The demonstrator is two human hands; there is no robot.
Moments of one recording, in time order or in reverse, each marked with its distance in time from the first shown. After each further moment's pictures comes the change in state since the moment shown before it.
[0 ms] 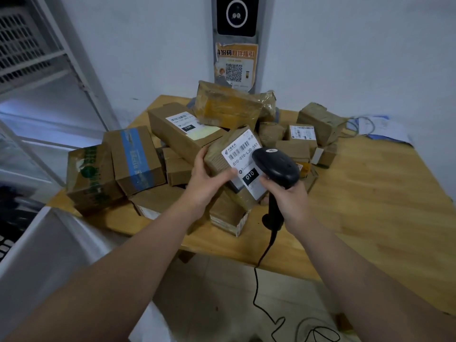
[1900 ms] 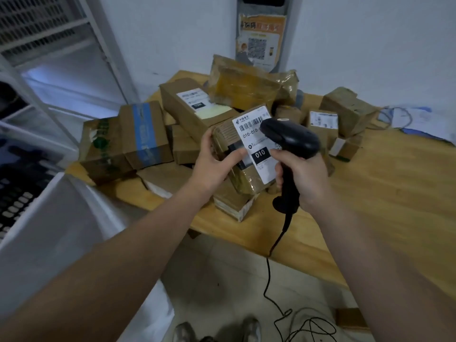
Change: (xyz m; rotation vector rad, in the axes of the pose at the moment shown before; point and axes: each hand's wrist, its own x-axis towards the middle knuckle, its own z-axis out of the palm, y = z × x) left_hand -0.012 0.005 0.023 0.106 0.185 0.109; right_hand 0.014 -0.037 -0.007 -0.044 -0.165 0.042
